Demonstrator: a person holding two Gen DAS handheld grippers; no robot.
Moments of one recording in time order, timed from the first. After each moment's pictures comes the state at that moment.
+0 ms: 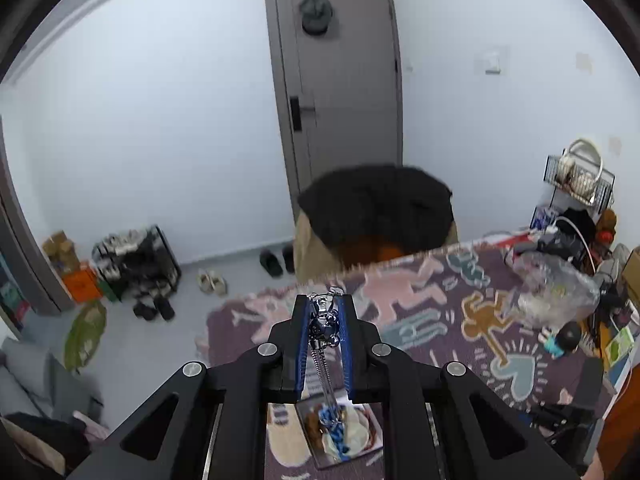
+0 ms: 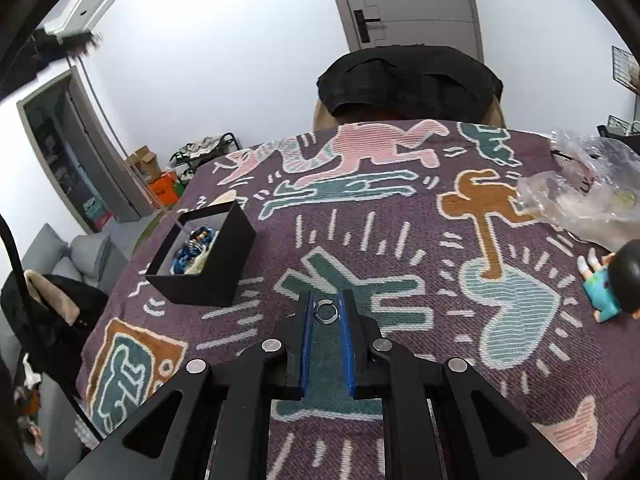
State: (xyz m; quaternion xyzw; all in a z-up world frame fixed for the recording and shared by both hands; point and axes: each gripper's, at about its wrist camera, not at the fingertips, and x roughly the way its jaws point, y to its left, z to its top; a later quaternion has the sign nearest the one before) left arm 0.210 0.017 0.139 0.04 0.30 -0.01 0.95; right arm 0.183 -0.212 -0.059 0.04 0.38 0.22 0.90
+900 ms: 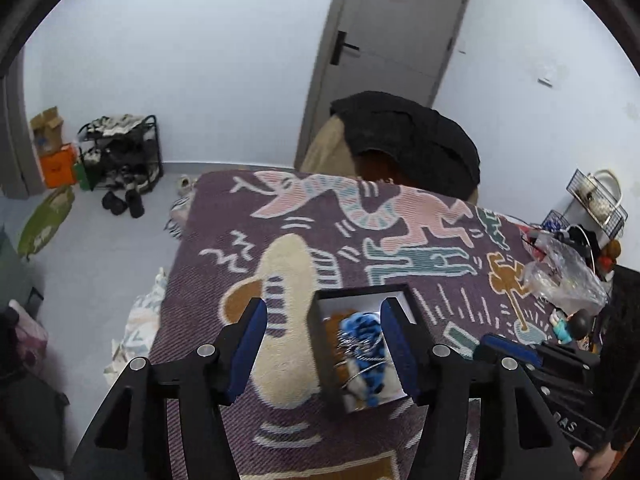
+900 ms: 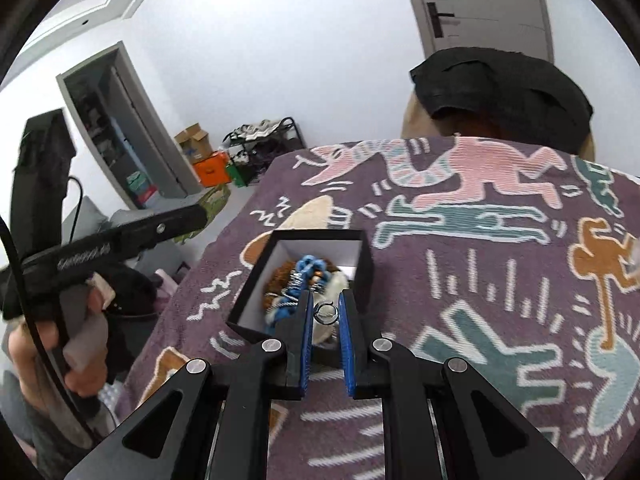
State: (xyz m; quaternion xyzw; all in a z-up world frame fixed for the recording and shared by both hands) left arm 0.194 0.114 -0.010 -0.12 0.36 -0.01 0.92; right arm 0.218 -0.084 -0.047 0.02 0.39 0.32 0.87
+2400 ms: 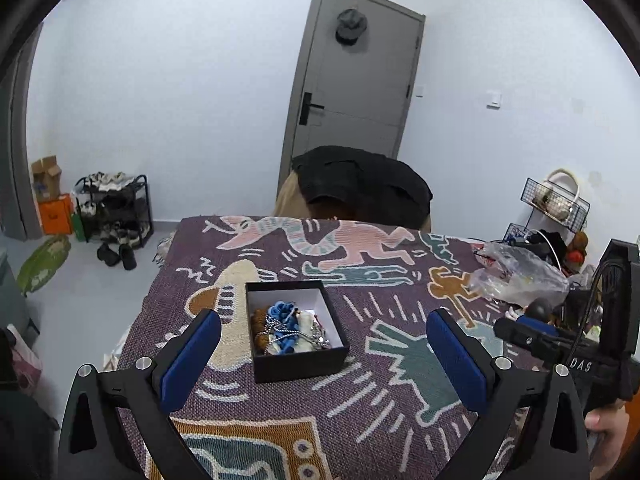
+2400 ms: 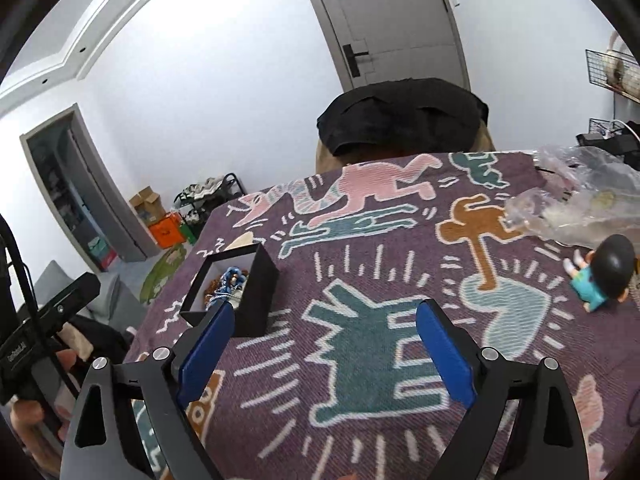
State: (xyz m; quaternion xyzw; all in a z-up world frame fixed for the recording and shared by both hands) left arm 0.089 0.027 0.014 -0.09 0.24 -0.03 0.97; right arm 0.147 -0.223 -0.026 0.09 0.32 0.20 0.92
